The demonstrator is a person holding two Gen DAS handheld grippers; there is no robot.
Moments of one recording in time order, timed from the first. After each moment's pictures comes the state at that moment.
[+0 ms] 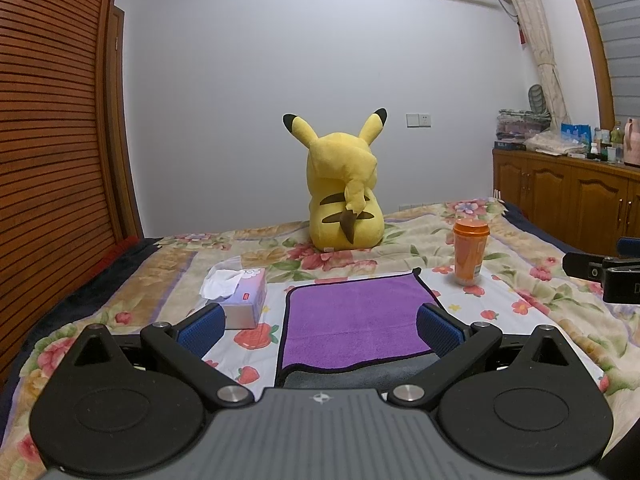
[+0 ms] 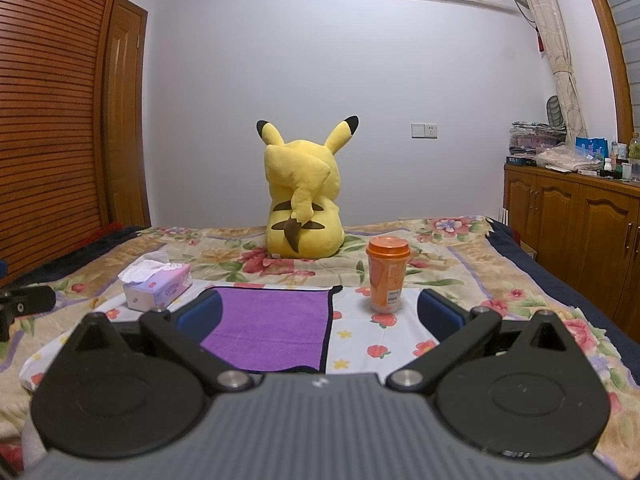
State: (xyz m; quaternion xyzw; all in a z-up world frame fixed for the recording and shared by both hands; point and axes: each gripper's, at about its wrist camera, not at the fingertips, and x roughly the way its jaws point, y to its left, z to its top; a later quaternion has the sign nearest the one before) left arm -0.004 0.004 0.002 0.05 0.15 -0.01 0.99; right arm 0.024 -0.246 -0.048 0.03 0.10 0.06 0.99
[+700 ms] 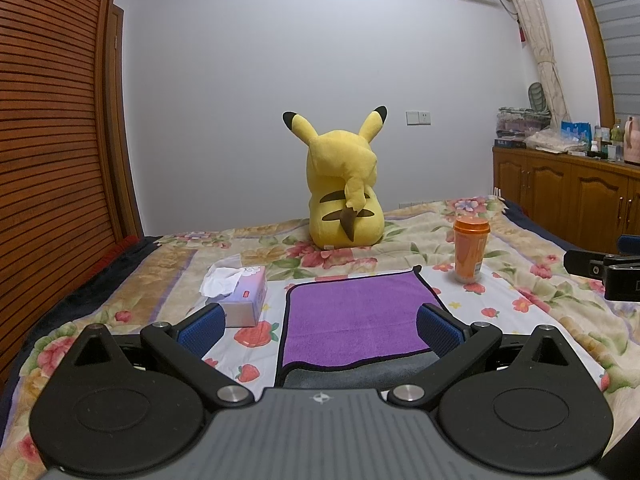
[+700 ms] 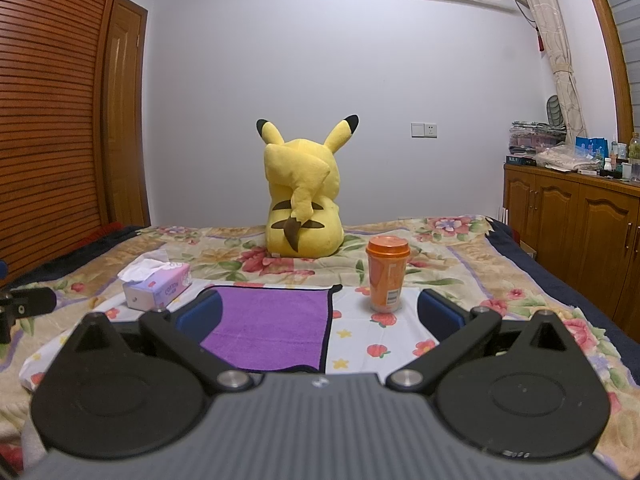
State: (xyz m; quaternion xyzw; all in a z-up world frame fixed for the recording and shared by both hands) left arm -0.004 0.003 0.001 0.05 0.15 -0.01 0.99; right arm 0.024 -0.246 -0.049 0.03 0.10 0.06 0.99
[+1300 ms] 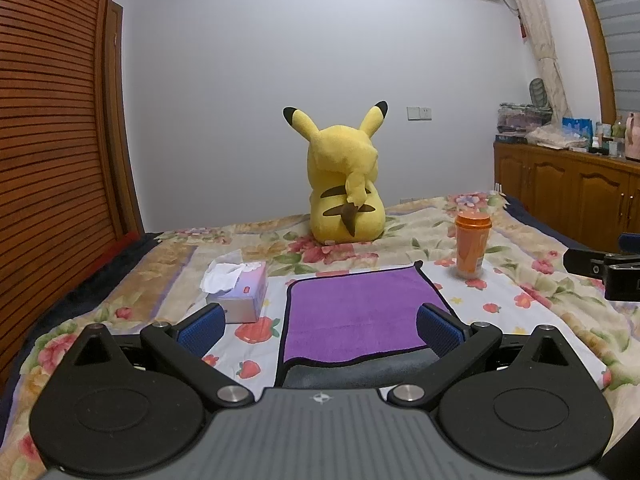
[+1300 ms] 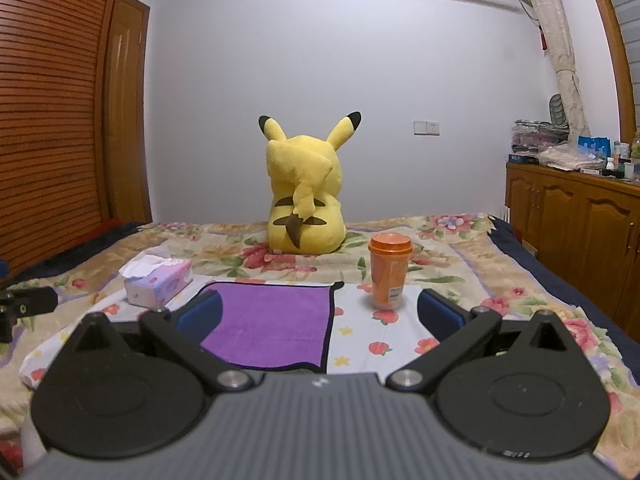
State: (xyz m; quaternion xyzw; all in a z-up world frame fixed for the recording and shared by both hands) left arm 0.000 0.007 -0.014 0.06 0.16 -0.01 0.99; right arm 0.030 -0.250 -0.046 0.02 0.10 0.06 0.99
